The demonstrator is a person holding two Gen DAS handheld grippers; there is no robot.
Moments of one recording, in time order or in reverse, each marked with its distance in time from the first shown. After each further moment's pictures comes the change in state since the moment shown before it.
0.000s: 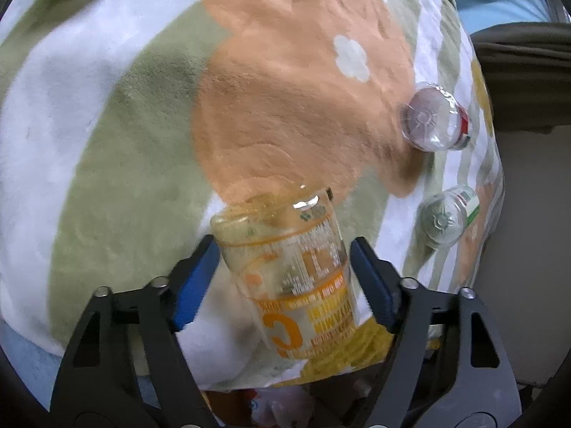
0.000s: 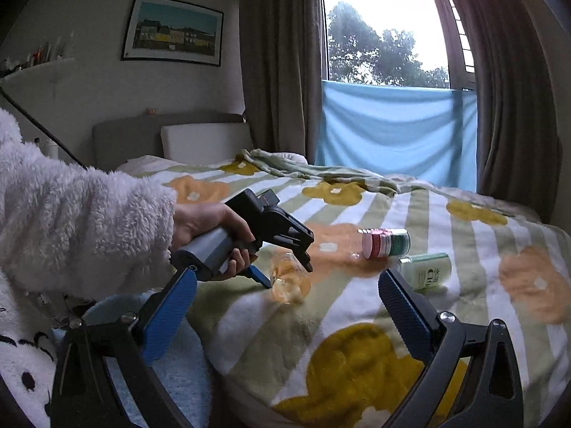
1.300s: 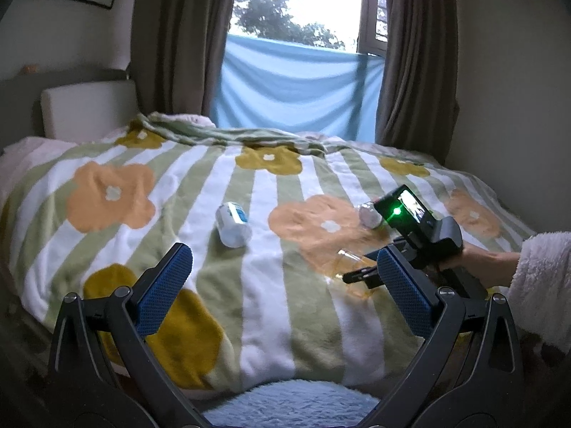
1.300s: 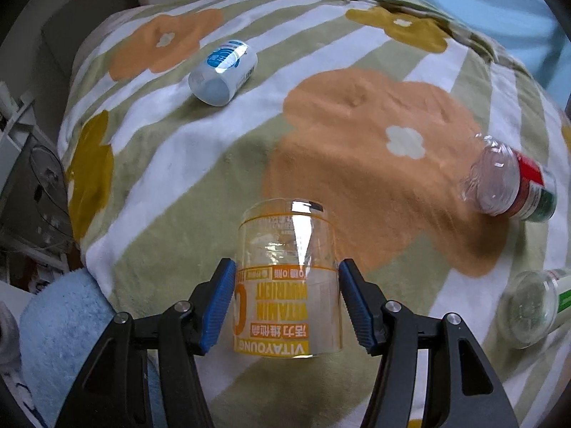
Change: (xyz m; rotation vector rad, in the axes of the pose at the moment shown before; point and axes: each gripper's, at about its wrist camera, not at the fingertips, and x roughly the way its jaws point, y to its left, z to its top) left arm -0.246 0.078 -0.196 0.689 -0.950 0.073; right arm 0.288 -0.020 -0.007 -0.054 0.788 0.154
